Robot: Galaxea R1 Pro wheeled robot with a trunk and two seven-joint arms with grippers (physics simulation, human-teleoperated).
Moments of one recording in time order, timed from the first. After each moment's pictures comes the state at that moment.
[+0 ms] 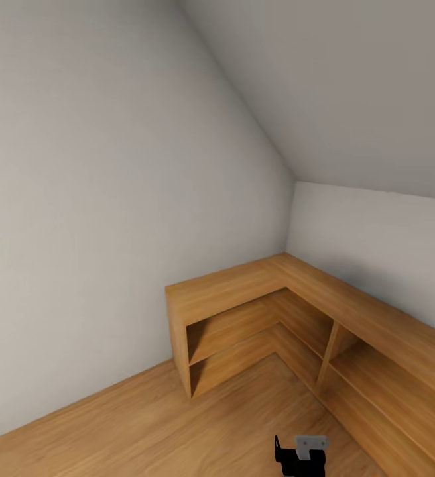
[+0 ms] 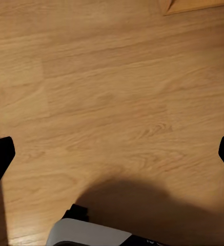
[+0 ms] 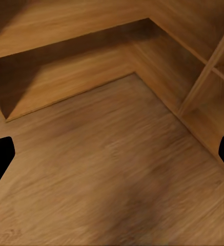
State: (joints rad) left arm -0.20 0.00 -0.54 -0.34 0.75 -0.22 0.27; right arm -0.46 0.07 0.54 0.02 -0.45 -0.61 -0.20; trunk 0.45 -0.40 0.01
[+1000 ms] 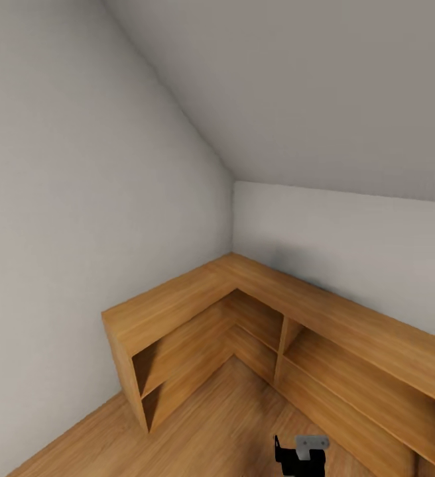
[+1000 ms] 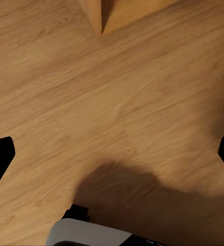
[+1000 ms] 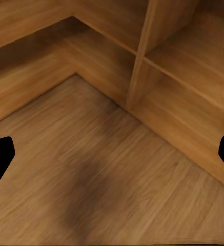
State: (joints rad) left arm -0.20 0.00 -0.54 -0.34 0.75 -0.22 0.27; right arm -0.46 0.07 0.54 0.02 -0.44 -0.61 -0.20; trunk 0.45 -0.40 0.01
